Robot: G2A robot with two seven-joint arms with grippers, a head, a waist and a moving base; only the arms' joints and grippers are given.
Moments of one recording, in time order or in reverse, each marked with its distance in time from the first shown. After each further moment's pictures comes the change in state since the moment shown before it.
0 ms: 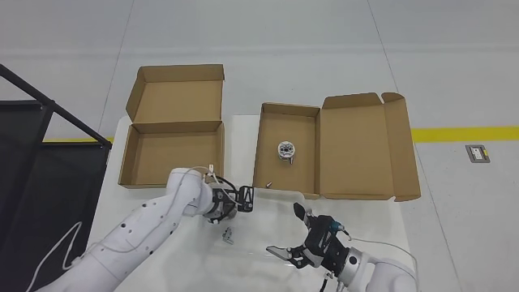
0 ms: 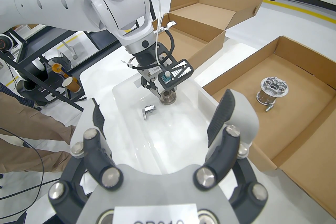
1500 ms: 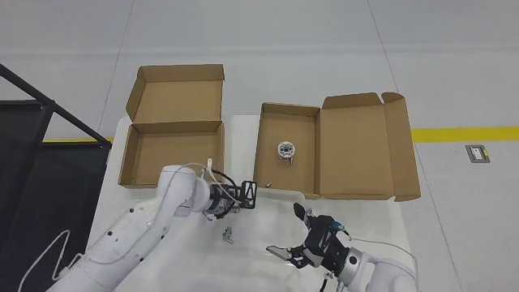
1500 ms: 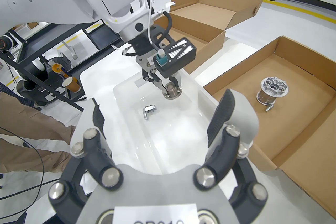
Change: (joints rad) left arm 0.103 0.048 -0.186 -0.212 0.058 -0.035 0.054; right arm 0.000 0.000 0.000 0.000 0.000 0.000 0.000
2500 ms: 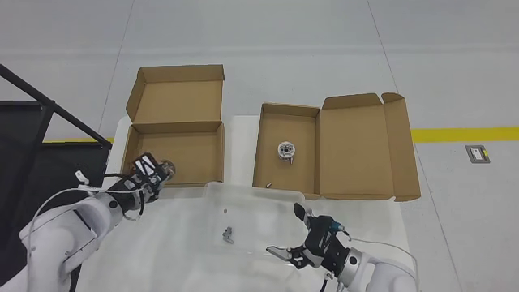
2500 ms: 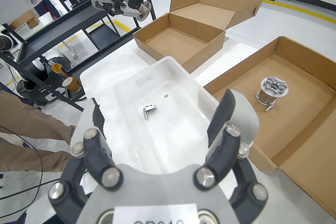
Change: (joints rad) left arm 0.656 0.160 -0.829 -0.448 0.028 0.367 0.167; right arm 0.000 0.000 0.000 0.000 0.000 0.000 0.000
